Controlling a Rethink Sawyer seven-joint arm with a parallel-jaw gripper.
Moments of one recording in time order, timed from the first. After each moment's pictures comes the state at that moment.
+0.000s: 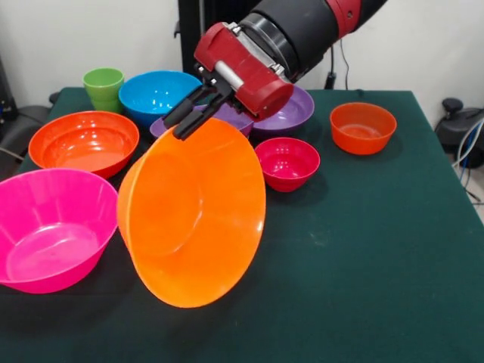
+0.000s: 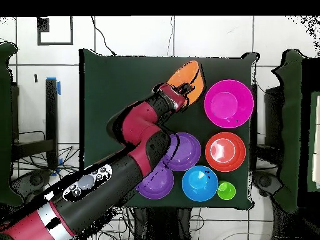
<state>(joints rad) 0.45 0.03 -1.08 1.45 0.68 -0.06 2.18</state>
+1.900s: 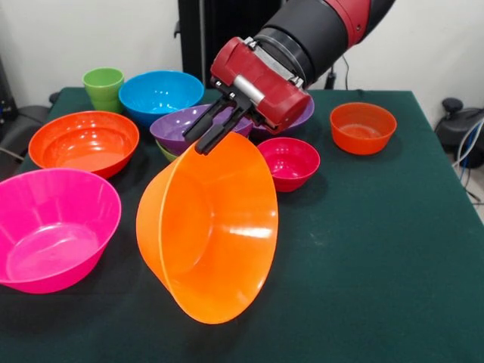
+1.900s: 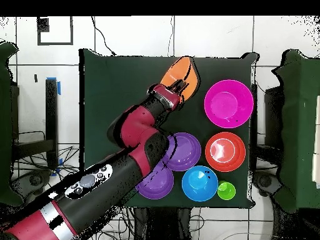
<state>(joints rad) 0.46 0.02 -1.04 1.46 0.59 -0.21 2.18</state>
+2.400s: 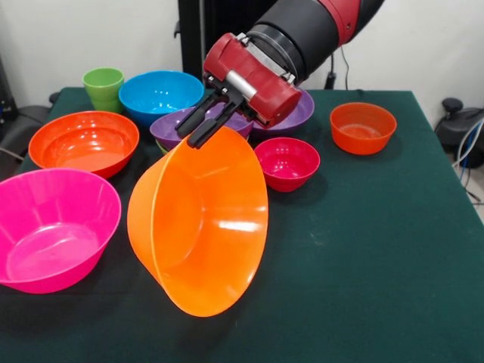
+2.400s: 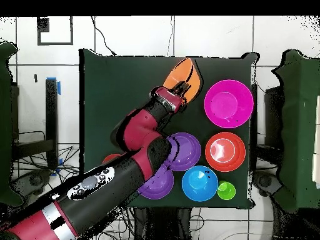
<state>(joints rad) 0.46 0.03 -1.04 1.50 0.59 -0.27 2.18</state>
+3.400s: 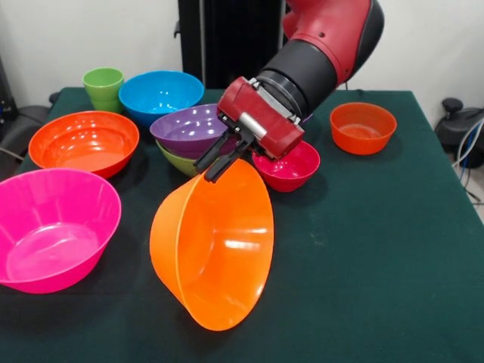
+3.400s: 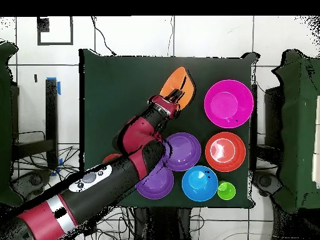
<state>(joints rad) 0.50 0.17 -1.04 1.50 0.64 -0.34 2.18</state>
